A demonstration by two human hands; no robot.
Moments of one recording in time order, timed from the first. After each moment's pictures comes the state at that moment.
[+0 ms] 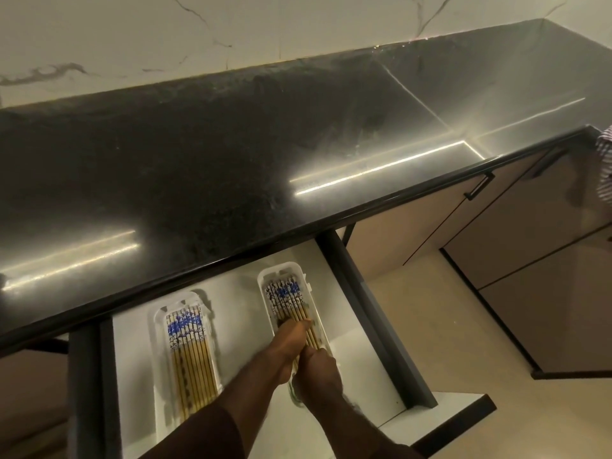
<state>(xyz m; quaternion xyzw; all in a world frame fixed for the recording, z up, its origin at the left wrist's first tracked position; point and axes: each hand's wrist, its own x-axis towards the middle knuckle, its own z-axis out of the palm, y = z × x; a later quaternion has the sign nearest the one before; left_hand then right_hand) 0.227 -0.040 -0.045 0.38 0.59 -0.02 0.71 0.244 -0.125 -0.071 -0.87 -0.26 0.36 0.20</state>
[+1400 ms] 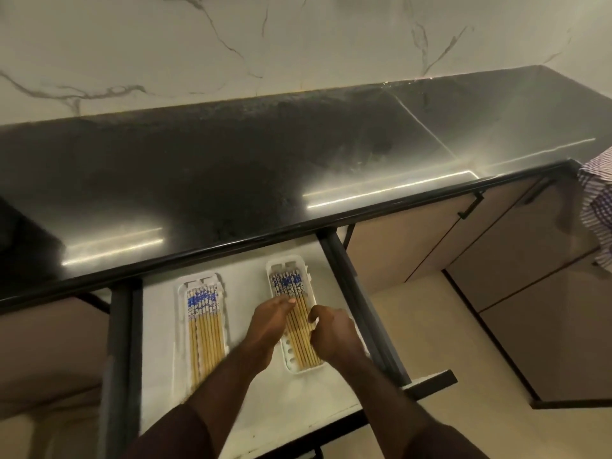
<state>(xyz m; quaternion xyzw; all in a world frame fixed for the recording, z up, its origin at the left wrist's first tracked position) 0.177 -0.074 0.041 0.48 0.54 0.12 0.67 0.278 -0.150 0.034 -0.84 -0.43 0.29 0.14</state>
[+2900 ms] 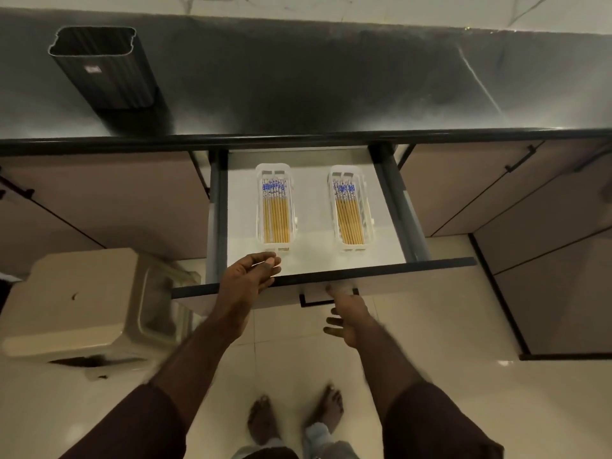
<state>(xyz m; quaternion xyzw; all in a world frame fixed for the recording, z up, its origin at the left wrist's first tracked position) -0.071 -0.217 0.058 0.41 0.53 0.30 0.68 0.109 -0.297 0.006 -0.73 0.03 0.58 0.36</state>
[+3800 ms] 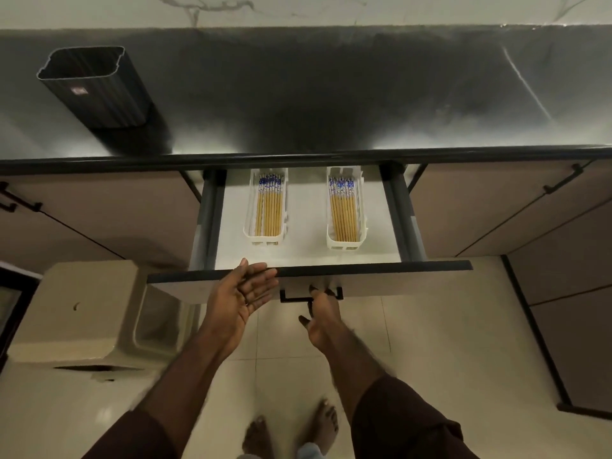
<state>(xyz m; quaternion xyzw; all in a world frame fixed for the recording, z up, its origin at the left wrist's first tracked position) -0.008 -0.184 0.051 0.29 0.54 0.36 0.71 0.137 -0.210 -0.038 -0.64 0.10 0.60 0.47</state>
